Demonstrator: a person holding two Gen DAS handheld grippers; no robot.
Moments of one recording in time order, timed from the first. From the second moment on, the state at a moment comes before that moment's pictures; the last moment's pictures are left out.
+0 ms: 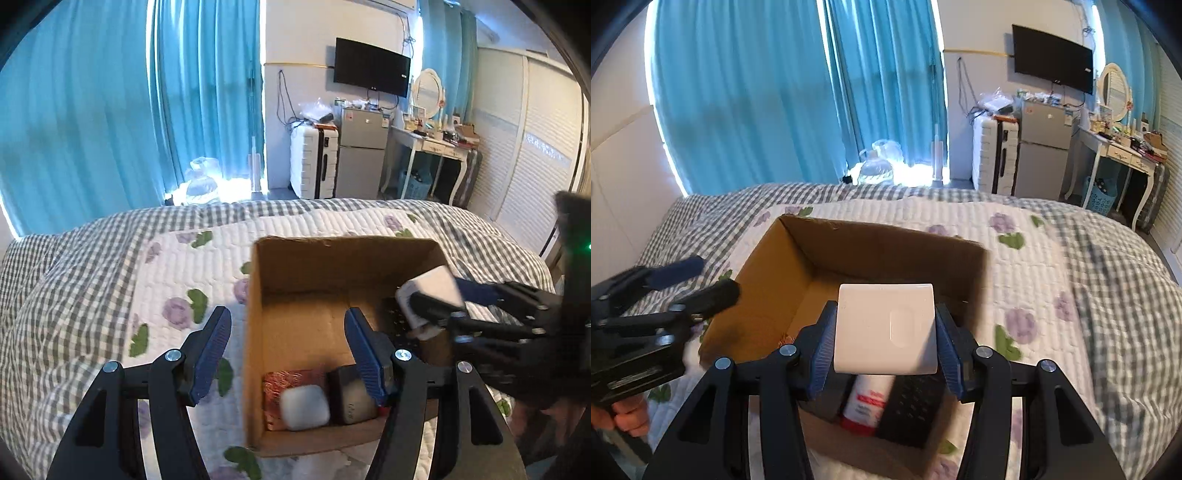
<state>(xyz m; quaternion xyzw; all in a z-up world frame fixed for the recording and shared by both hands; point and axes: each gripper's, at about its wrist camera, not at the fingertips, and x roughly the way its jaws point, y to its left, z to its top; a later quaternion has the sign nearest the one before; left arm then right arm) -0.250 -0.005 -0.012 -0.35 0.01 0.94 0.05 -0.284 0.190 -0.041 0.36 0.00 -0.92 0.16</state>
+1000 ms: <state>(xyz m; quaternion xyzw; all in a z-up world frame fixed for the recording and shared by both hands) -0.151 -0.018 -0.062 -0.40 0.01 0.92 0.03 -0.176 0.221 -0.032 0.35 0.03 -0.93 0.09</state>
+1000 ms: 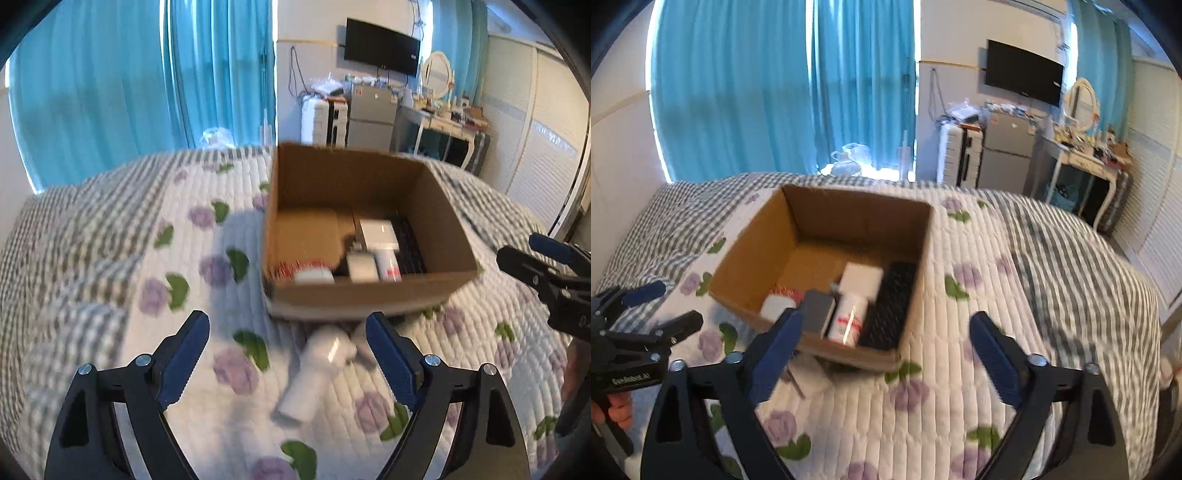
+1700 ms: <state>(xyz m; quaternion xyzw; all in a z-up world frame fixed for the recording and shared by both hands) -0.174 0.022 -0.170 -0.48 0.06 0.87 0.04 -0.174 0.230 -0.137 0.43 0.01 -0.90 0.07</state>
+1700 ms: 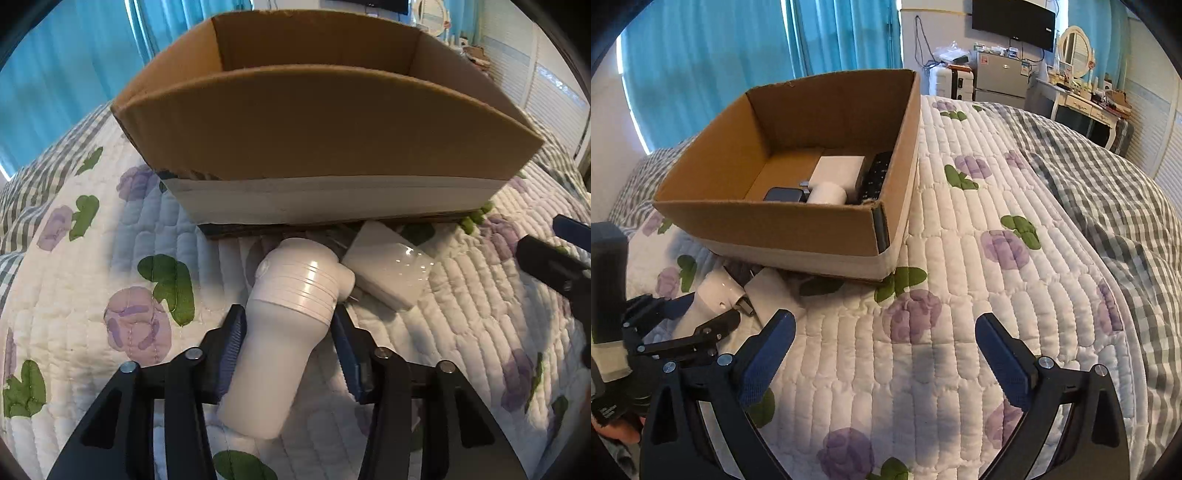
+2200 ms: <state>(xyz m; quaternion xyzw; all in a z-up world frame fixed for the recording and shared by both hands) -0.147 -0.040 -0.134 -0.45 -0.03 0.89 -0.05 -0.183 0.166 -0.155 0.42 0.06 -0.89 0.15</state>
